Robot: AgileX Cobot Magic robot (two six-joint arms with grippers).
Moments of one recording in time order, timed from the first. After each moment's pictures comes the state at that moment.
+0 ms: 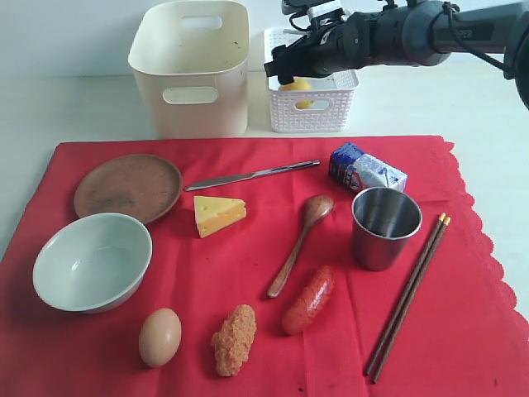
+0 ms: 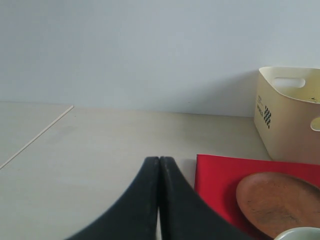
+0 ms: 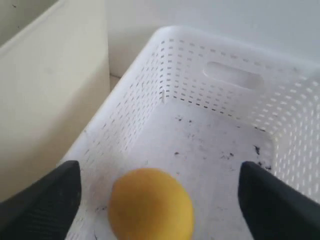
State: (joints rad) left arm 0.13 0.01 0.00 0.02 0.16 0.00; right arm 0.49 2.37 -1.79 0.12 0.11 -0.16
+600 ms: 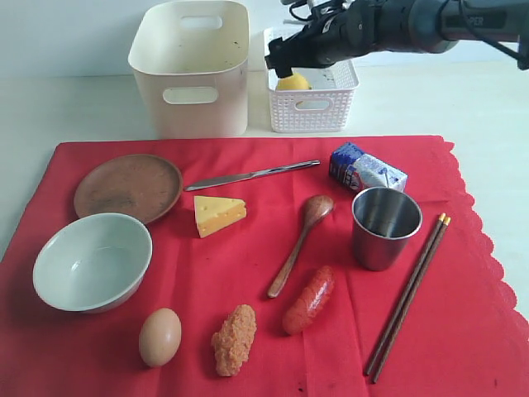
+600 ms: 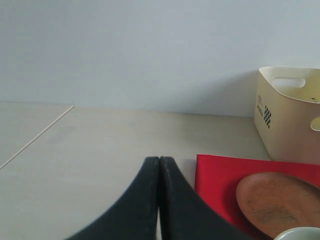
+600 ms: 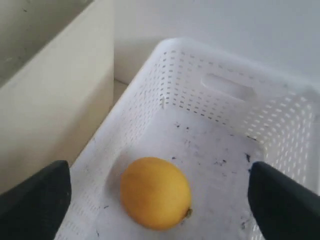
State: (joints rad) left arm 0.13 0.01 0.00 0.02 0.16 0.00; right arm 0.49 2.33 -1.79 0.10 0.16 -0.18
